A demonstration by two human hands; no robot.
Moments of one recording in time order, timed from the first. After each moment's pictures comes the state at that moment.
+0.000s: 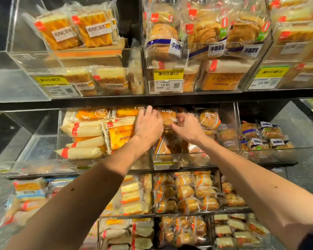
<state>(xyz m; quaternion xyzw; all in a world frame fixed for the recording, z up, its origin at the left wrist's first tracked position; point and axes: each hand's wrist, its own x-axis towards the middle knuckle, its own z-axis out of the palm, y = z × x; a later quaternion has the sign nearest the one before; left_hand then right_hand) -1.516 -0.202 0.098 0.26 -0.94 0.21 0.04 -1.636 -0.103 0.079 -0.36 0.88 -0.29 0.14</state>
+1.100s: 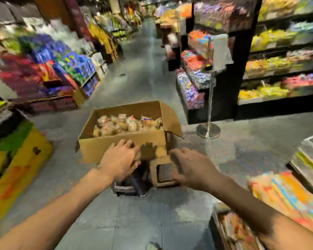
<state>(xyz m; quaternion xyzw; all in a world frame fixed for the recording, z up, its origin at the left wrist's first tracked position) -0.779 -0.027 0.164 0.84 -0.52 0.02 -0.16 -0.959 -0.178 0.135 -0.97 0.19 -0.01 0.16</state>
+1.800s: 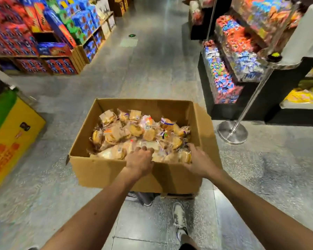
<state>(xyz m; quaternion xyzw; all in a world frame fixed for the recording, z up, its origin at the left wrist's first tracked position) -0.404 -0.201 -0.004 0.90 -0.40 -0.15 -0.05 -0.545 -0.369 -0.006 -0.89 0.32 0.12 0.30</state>
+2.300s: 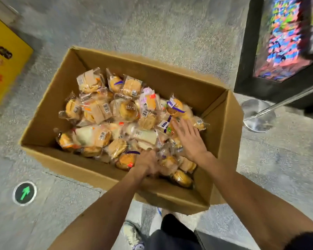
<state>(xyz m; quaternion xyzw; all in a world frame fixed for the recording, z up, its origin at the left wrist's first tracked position) -0.310 -0.325 -0.171 0.86 -0.16 -0.48 0.08 -0.354 -0.507 -0.178 -0.96 0.05 0.25 0.07</state>
